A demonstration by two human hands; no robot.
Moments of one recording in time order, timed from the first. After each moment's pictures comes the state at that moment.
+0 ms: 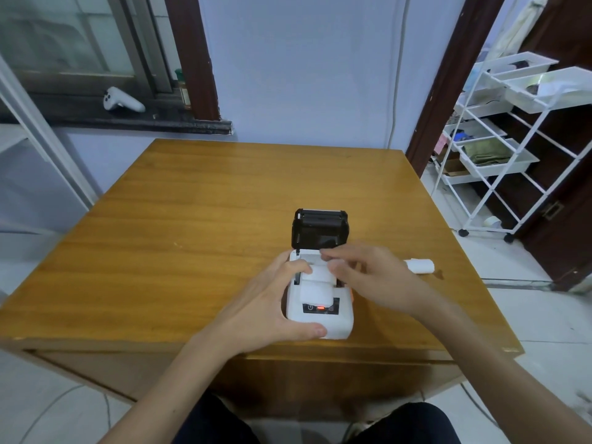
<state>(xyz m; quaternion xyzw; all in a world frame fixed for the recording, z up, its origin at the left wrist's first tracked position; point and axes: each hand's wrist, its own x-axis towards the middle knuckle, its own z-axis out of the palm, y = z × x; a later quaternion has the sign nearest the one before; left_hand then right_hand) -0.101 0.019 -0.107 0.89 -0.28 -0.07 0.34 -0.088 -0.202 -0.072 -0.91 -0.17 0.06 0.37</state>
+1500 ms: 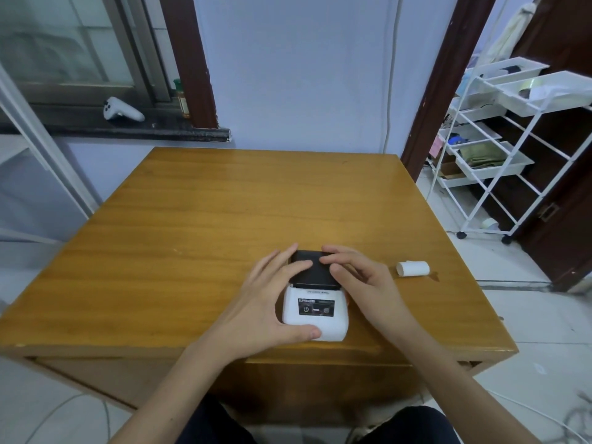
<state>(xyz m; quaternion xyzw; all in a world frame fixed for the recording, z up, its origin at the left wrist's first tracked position) -0.100 0.023 -0.117 0.90 -0.28 -0.02 0.35 -0.106 -0.190 -0.103 -0.75 -0.07 -0.03 0.65</state>
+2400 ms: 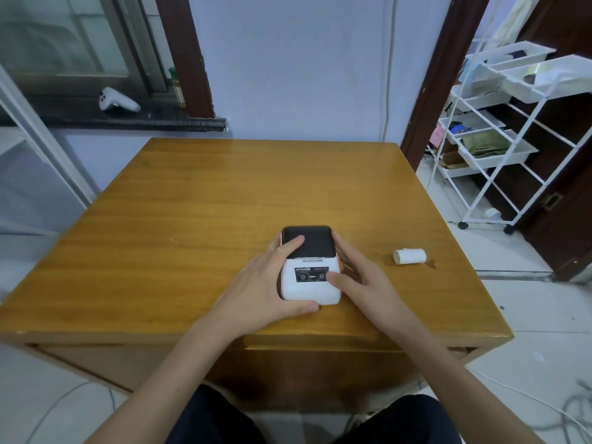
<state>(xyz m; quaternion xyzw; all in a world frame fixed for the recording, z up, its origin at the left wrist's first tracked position) -0.091 0.012 -0.119 0.93 -0.21 -0.06 0.30 -0.118 -0.198 -0.108 -0.80 -0.05 0.05 0.59</state>
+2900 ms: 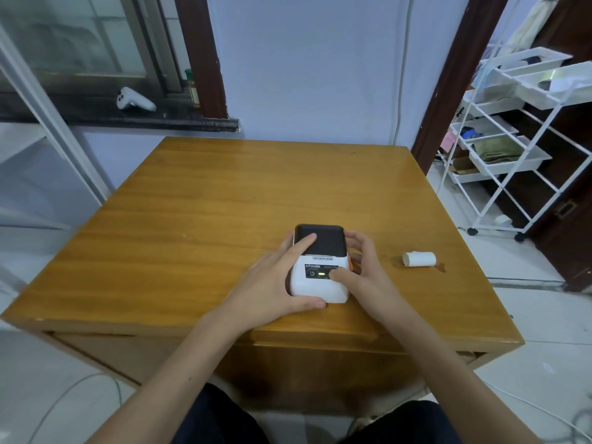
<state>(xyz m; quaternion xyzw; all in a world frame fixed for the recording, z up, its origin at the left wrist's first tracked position) -0.091 0.012 -0.115 0.93 -0.21 -0.07 0.29 -0.104 -0.186 -0.110 -0.79 -0.03 0.04 0.61</state>
